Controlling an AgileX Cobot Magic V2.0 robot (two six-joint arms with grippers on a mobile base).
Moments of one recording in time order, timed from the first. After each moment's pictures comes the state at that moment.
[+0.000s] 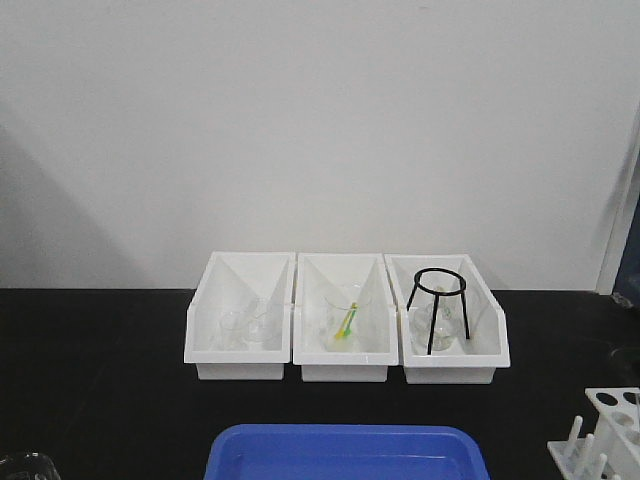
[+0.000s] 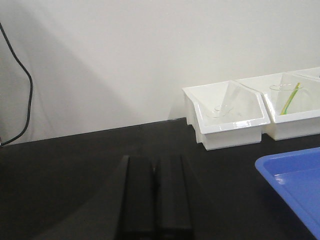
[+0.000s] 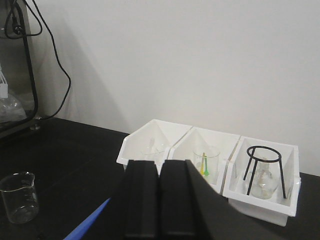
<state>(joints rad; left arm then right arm) -0.08 -0.01 0.03 -0.04 0.03 0.09 0.00 0.34 -0.66 0.87 0.59 -0.73</state>
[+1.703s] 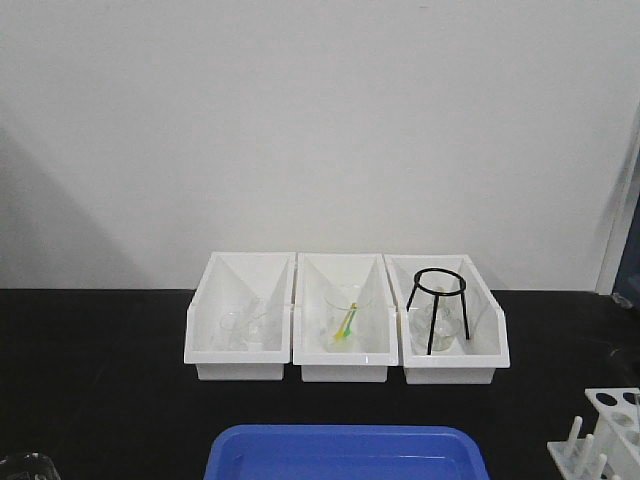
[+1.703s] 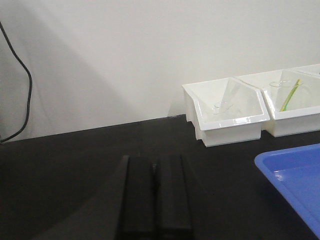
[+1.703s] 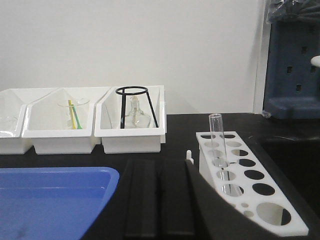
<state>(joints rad) -0.08 -0.01 0.03 -0.04 0.04 0.09 0.00 -0.01 0.03 -0.02 0.04 0.06</state>
